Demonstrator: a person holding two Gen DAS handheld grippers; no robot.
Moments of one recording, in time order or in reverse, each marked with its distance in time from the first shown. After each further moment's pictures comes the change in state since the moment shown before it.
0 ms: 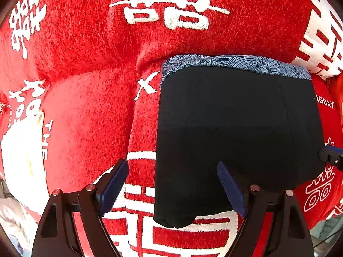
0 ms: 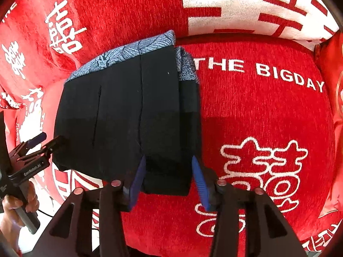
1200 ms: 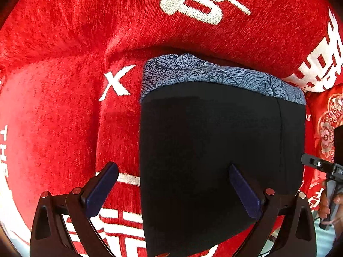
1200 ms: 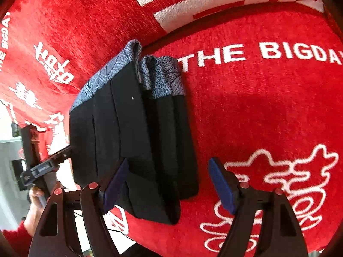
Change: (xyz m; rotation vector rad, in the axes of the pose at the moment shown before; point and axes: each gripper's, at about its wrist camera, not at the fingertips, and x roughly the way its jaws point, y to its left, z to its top) left arm 0.049 0.030 0.056 -0.047 0.142 -0.316; right arm 0.039 -0.062 0.034 0.186 0.057 0.311
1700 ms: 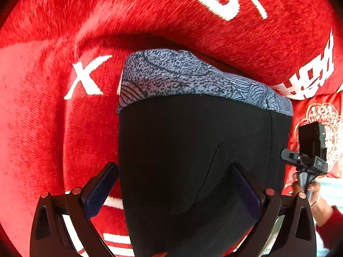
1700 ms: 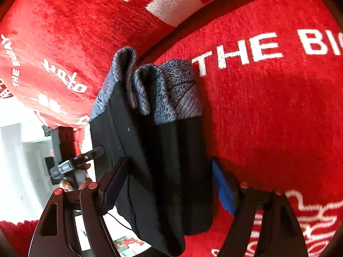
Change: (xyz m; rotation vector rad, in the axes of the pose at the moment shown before) left arm 0.043 0.024 0.019 -0.045 0.058 -0.251; right arm 0.039 -0.017 0.029 0.014 0.057 0.259
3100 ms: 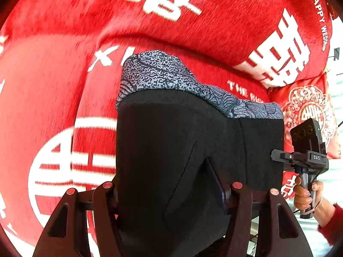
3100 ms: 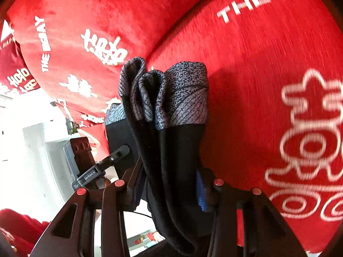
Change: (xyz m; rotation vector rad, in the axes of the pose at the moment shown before) left arm -0.065 -0.042 -0.119 0.022 -0.128 0.044; right arm -0.011 0.043 -0.094 0.058 0.056 0.132
